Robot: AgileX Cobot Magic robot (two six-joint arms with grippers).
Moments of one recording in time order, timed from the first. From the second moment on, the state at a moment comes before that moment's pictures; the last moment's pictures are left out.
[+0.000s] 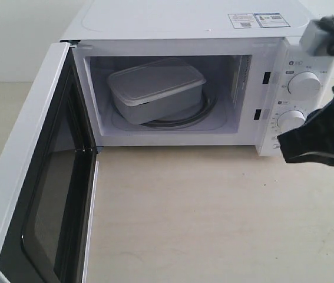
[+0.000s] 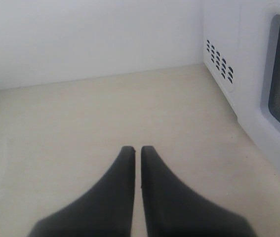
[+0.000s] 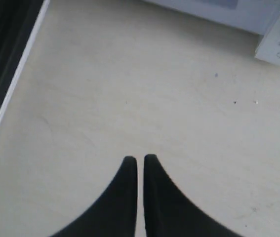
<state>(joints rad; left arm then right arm) 0.06 0.00 0.00 -0.08 0.29 0.20 0.39 1.05 -0.83 0.30 0.82 -0.17</state>
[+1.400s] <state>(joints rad) 0.06 0.00 -0.01 -0.94 -0.26 -0.12 0.38 0.86 -0.83 0.32 0.87 -0.18</state>
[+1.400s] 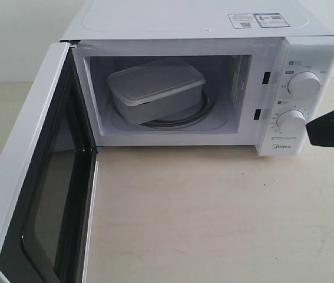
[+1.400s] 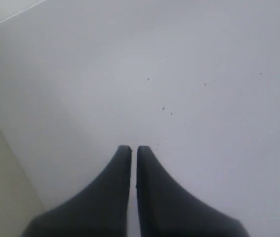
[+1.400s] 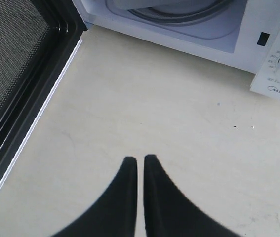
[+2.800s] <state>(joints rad) 0.06 1.09 -0.89 -0.71 1.22 0.55 0.38 0.86 -0.83 0.32 0.83 -0.18</state>
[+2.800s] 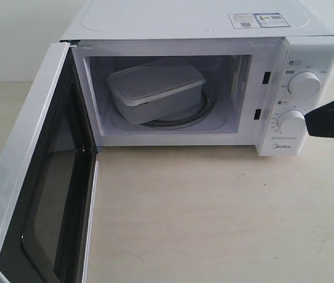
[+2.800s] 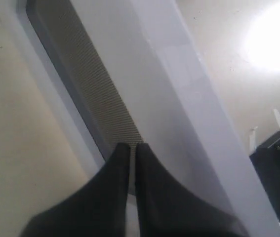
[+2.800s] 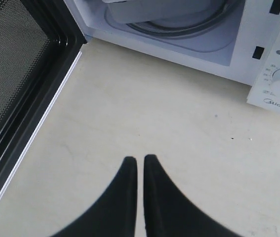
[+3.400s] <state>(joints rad) -0.31 1.20 -0.88 -0.77 1.02 0.57 0.38 0.83 -0.83 0.38 0.68 -0.18</state>
